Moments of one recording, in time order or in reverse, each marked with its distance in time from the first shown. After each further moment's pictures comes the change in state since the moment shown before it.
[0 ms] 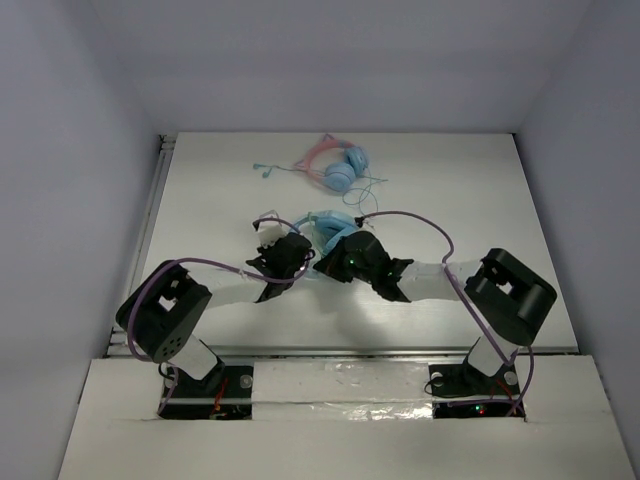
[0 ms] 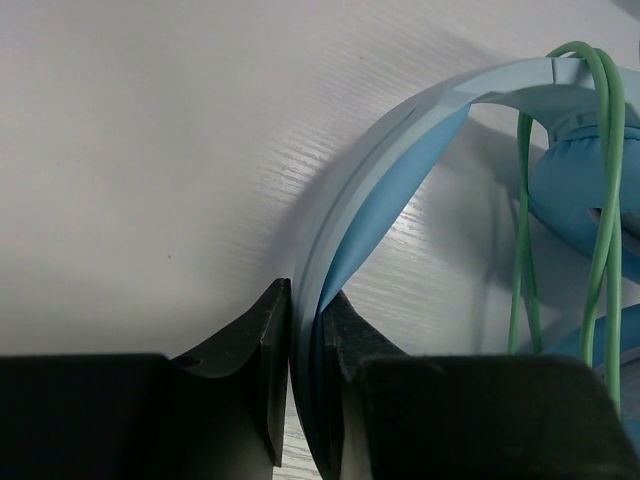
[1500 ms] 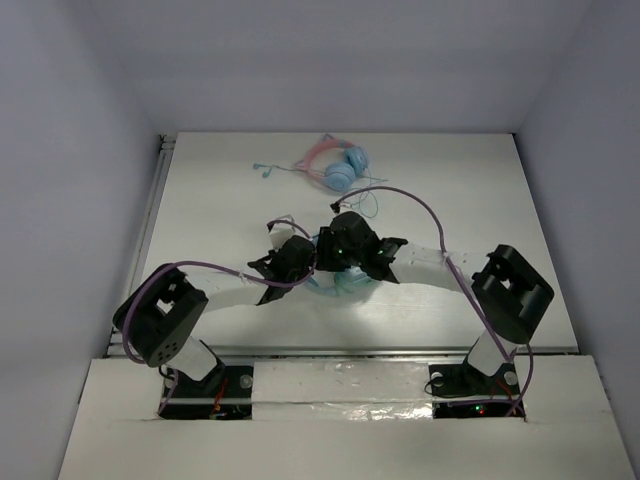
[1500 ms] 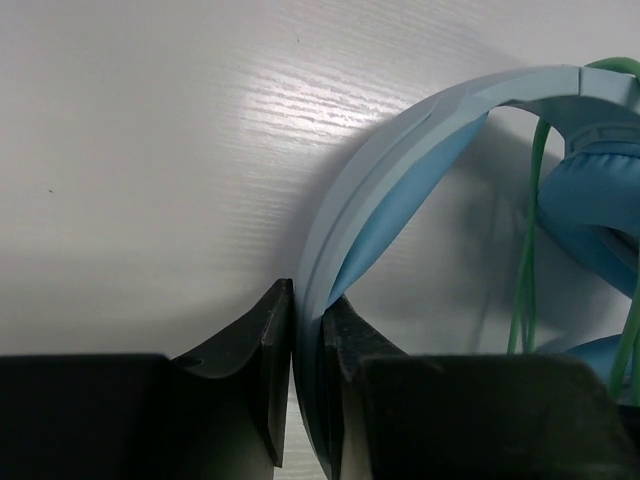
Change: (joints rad) left arm -0.035 -0.028 0.014 -0.059 0.193 0.048; right arm 0.008 0.013 0.251 -0.376 -0.069 -0.353
